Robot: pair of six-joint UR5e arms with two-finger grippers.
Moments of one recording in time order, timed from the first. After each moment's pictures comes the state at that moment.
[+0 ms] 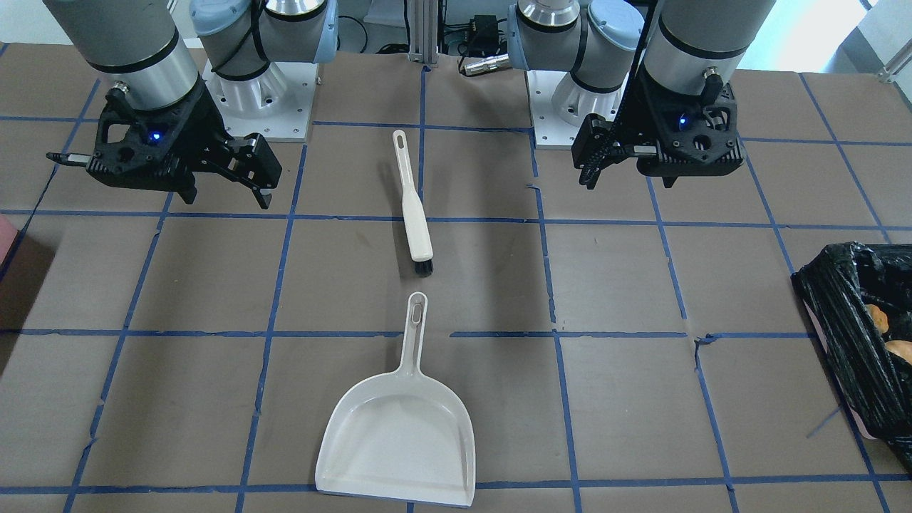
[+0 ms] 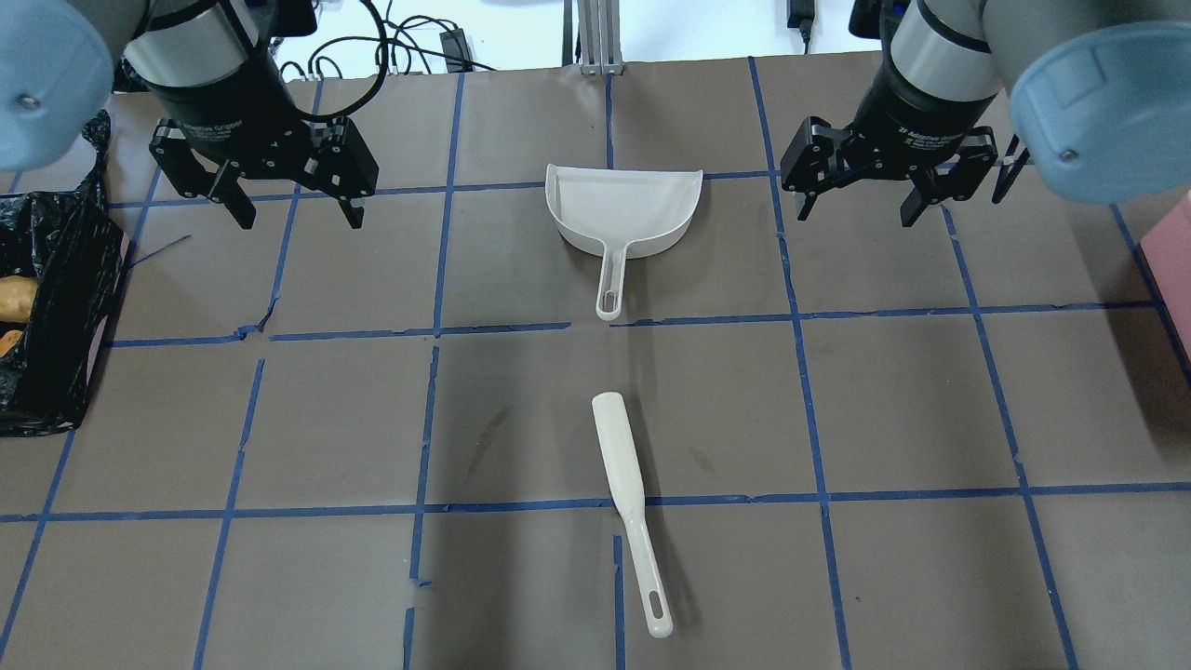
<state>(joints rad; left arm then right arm) -1.59 -1.62 -1.46 -1.69 1.64 -0.02 1.58 -1.56 1.61 -1.65 -1.52 0.11</state>
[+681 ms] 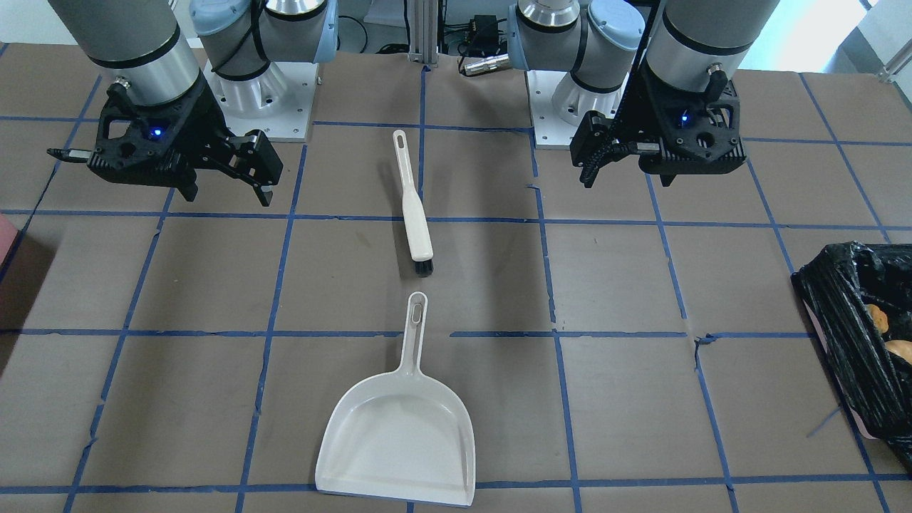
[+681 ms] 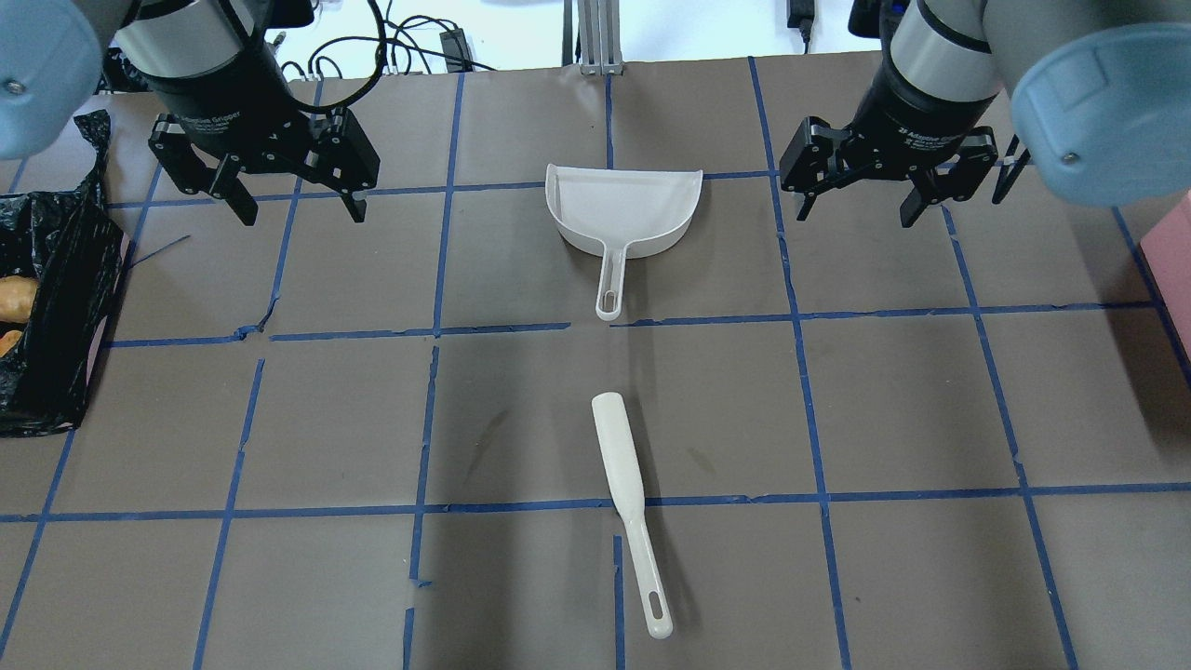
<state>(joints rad) -1.59 -1.62 -1.45 -1.68 1.61 -0.04 1.58 -1.56 1.61 -1.65 -1.52 0.11</state>
